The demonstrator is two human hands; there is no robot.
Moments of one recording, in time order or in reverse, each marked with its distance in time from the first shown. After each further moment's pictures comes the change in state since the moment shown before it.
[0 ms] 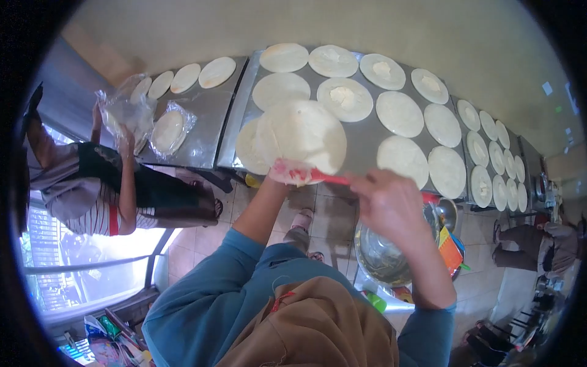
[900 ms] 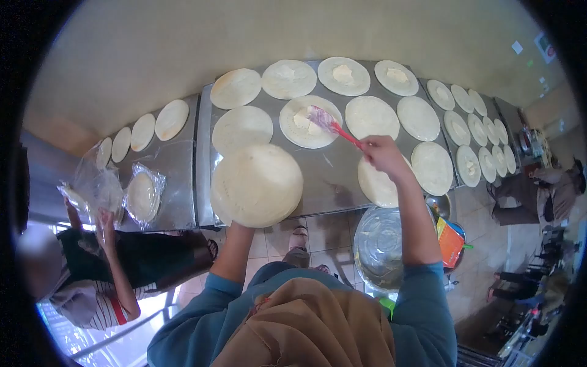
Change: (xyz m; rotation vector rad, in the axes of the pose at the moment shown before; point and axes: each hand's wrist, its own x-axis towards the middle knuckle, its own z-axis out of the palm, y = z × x) left_hand 0.012 0.048 -0.007 -0.121 0.039 -0.021; right_hand 0.070 0.186 0.092 0.628 -0.062 0.857
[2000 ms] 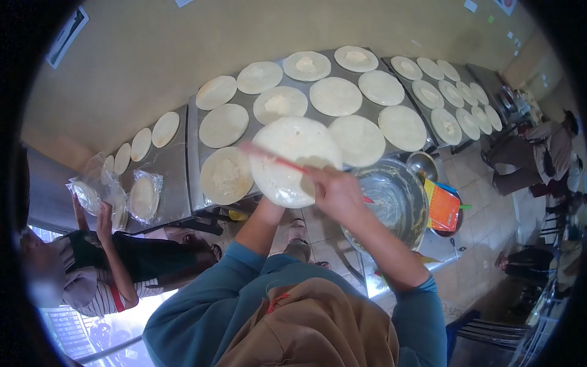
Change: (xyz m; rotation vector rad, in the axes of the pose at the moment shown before) left_hand -0.027 -0.118 0.066 0.310 -0.215 -0.199; right_hand -0.196 -0.001 0.056 -0.247 0.470 -0.568
